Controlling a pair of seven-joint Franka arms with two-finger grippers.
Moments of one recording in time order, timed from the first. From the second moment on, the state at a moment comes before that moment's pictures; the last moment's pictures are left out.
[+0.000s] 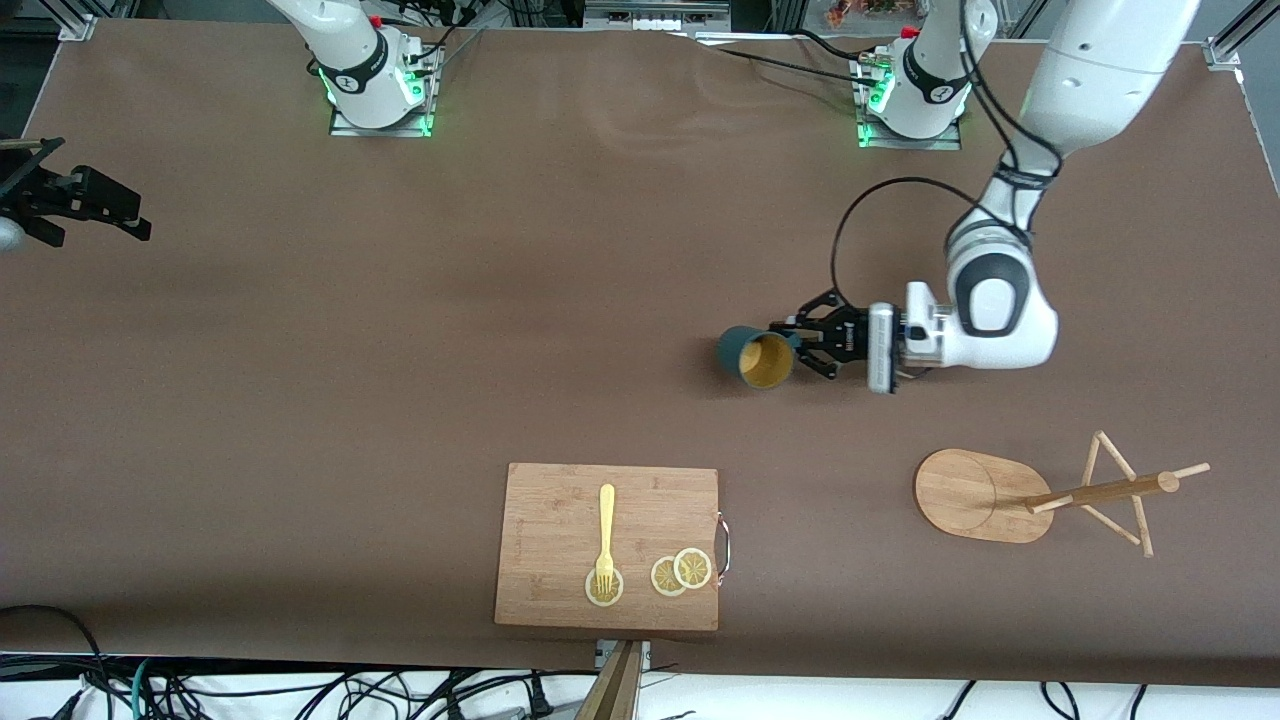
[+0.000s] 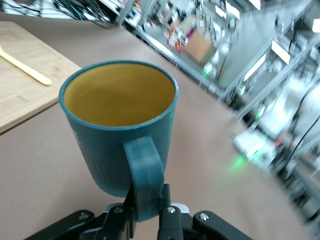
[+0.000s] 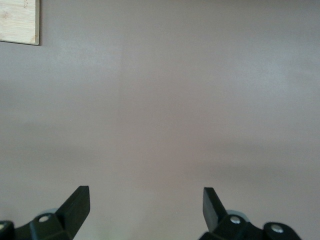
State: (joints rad) left arm -0.02 0.50 -0.06 -2.01 -1.34 1.81 1.75; right arm -0.02 -0.05 -0.07 -1.70 0.01 1.63 -0.18
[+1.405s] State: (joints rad) left arm 0.38 0.64 0.17 -1.87 -1.48 1.10 1.07; right arm -0.02 -0.05 -0.07 -1.70 0.01 1.63 -0.18
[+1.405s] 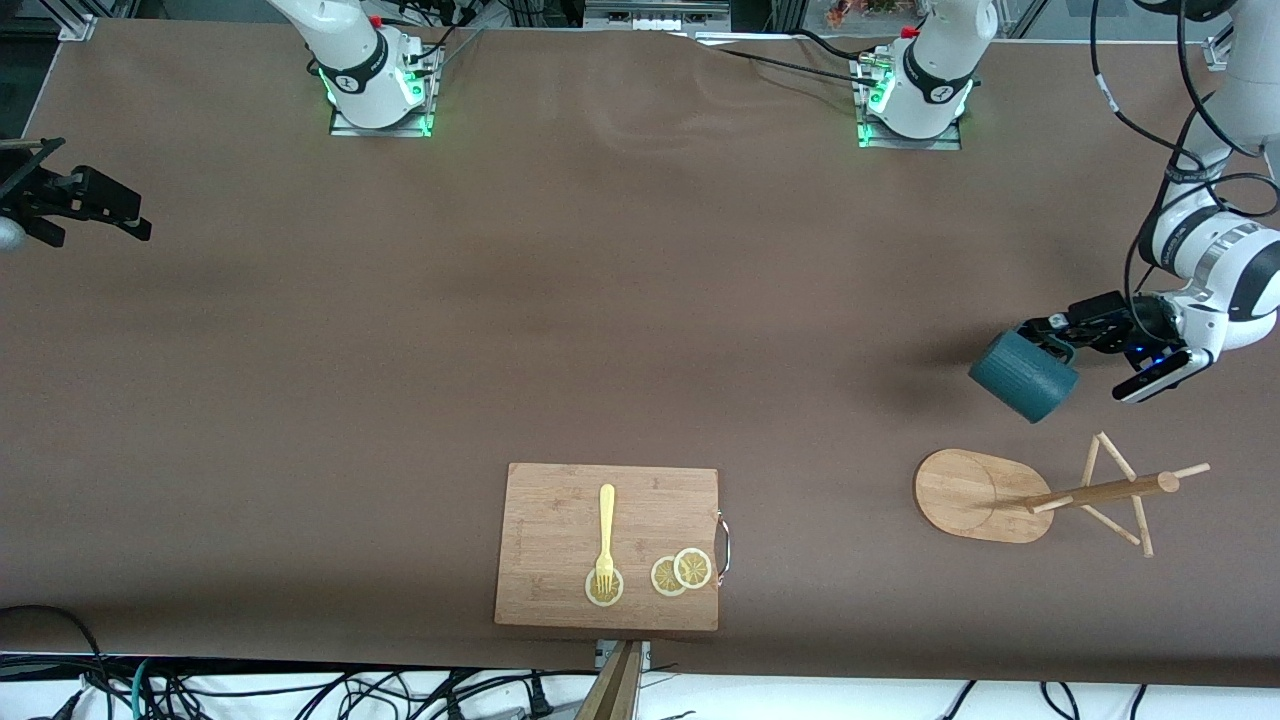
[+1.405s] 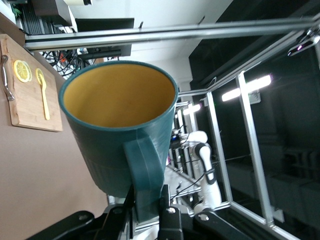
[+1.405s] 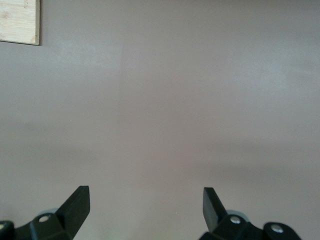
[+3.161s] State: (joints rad) left arm 0.46 0.93 0.16 -1.67 -1.76 0.97 0.90; right arm -0.02 -0.05 -0.07 -1.70 0.01 1.63 -0.18
